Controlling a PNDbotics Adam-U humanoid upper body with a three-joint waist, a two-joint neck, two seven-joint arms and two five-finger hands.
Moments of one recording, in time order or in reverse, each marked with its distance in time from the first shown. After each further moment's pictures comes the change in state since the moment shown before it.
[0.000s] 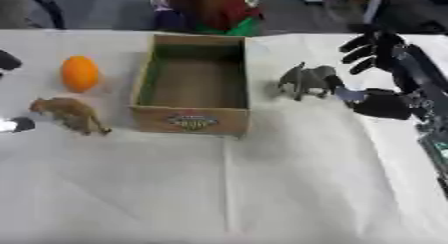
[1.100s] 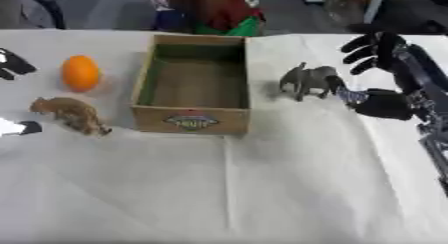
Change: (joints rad) left arm -0.080 0.038 -0.090 0.085 -0.080 -0.015 -0.081; right arm -0.001 0.001 0.006 0.001 -0.001 -0.001 0.006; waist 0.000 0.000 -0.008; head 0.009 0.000
